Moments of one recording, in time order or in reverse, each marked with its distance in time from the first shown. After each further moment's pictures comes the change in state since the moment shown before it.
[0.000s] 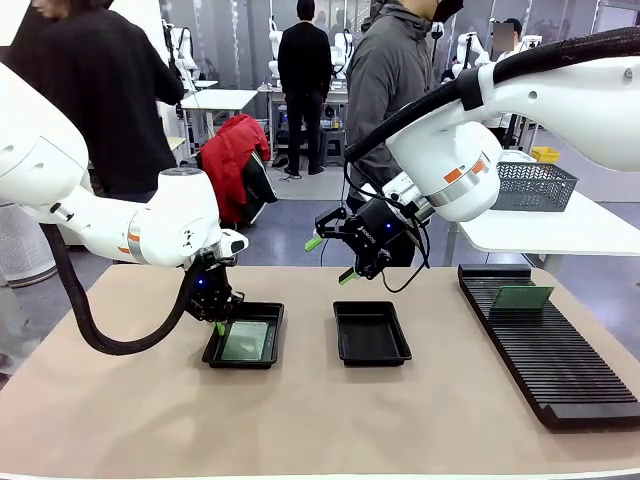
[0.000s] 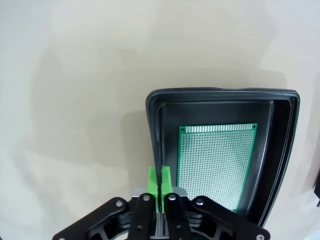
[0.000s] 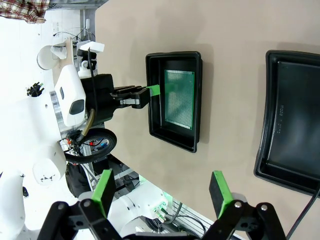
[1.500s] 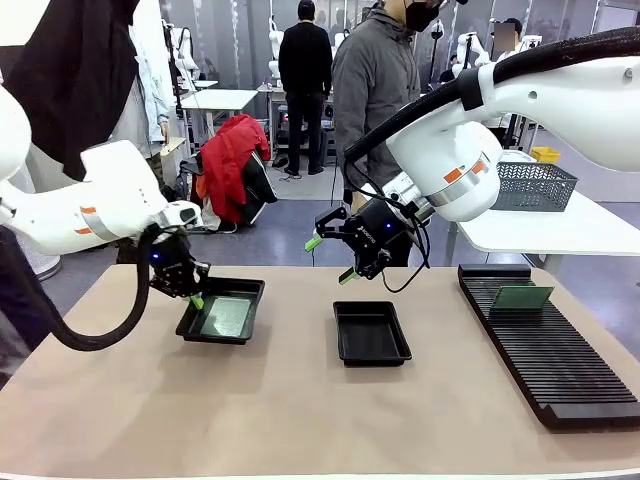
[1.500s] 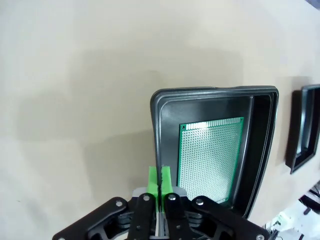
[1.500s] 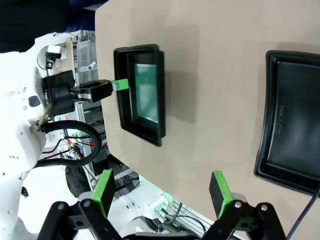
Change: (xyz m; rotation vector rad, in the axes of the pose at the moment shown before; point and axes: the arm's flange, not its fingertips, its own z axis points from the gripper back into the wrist) left arm 0.014 0.086 0.052 -0.250 -0.037 -0.032; right arm 0.000 0.000 0.000 0.000 0.000 0.000
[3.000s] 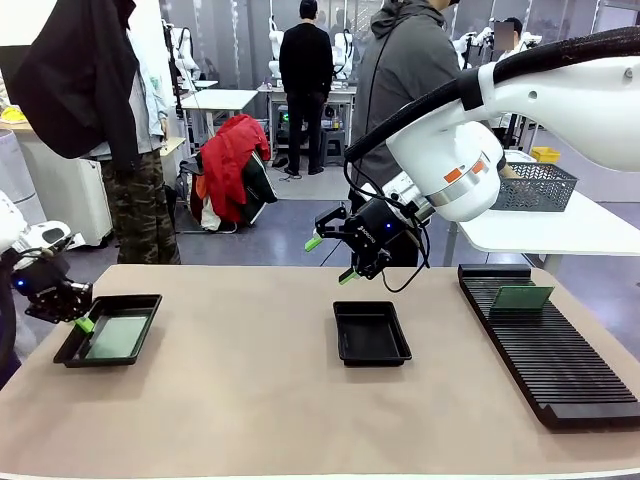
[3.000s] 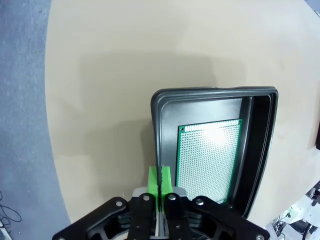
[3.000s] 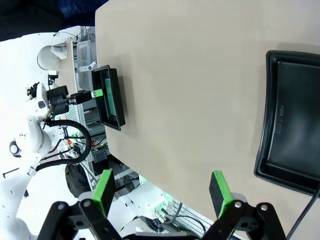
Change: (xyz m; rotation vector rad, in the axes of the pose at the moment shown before) left arm -0.068 0.206 0.039 -0.027 -0.035 0.121; right arm 0.000 0.000 0.000 0.000 0.000 0.000
